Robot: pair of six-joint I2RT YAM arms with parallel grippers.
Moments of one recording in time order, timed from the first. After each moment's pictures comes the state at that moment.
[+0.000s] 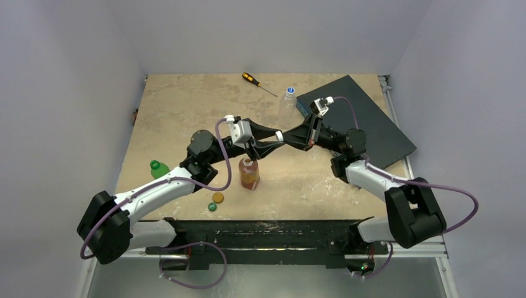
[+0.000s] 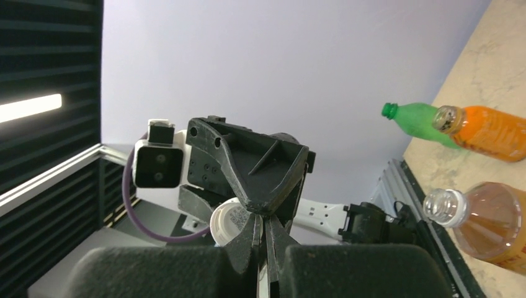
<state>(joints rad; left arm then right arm) -0.73 1.21 0.74 0.79 0.57 -0.07 0.38 1.38 0.61 1.28 -0.91 1.77</state>
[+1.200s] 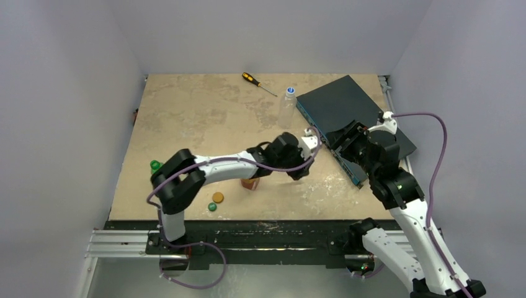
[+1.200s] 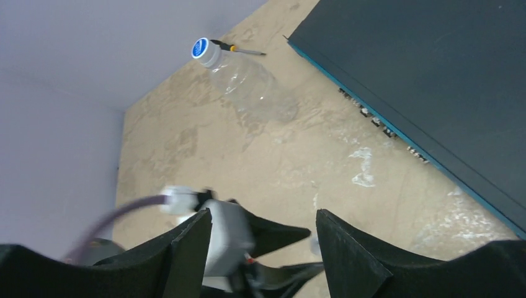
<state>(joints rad) -0.95 1.77 1.20 0.06 0.20 -0.06 0.36 0.73 0.91 -0.55 0.15 0.80</state>
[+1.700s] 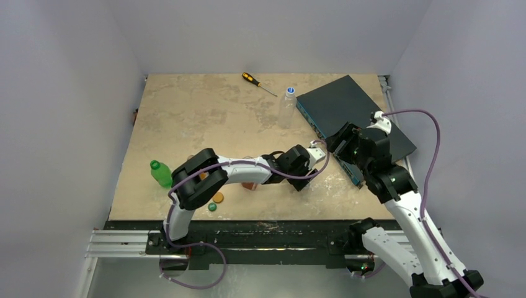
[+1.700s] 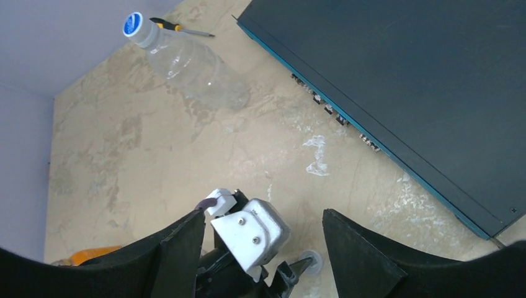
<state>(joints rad) -1.05 2.02 1.29 -0.06 -0.04 -0.09 0.36 0.77 0.92 -0.63 0.24 0.72</state>
